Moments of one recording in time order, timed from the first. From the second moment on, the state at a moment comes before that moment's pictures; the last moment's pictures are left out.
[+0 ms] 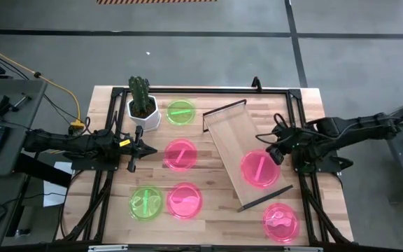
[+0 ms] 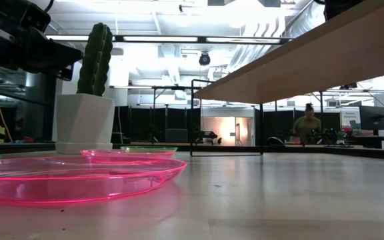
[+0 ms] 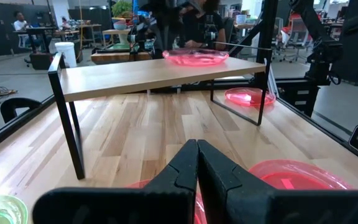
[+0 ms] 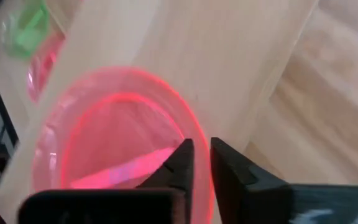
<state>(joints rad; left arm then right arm) -0.06 0.19 0.01 0.13 0.01 0.03 0.17 0.77 0.82 -0.98 0.14 0.91</state>
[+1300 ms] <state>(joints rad) -0.06 0.19 0.01 0.13 0.01 0.03 0.12 0.99 0.88 -0.88 0.22 0.88</state>
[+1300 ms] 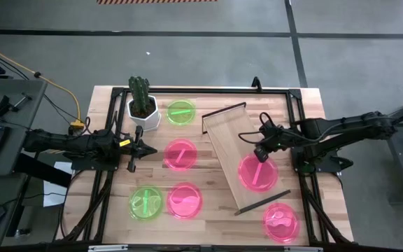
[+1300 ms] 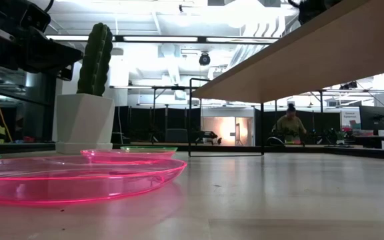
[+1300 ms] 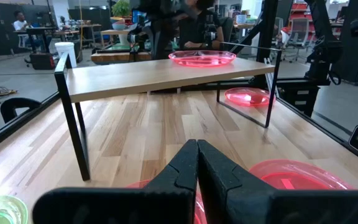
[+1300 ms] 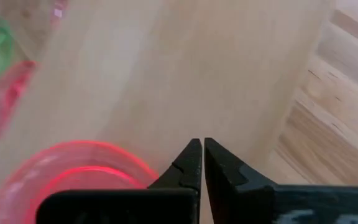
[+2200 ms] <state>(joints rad) -0.06 0.19 0.01 0.13 0.01 0.03 0.16 1.05 0.90 -0.93 0.20 0.89</state>
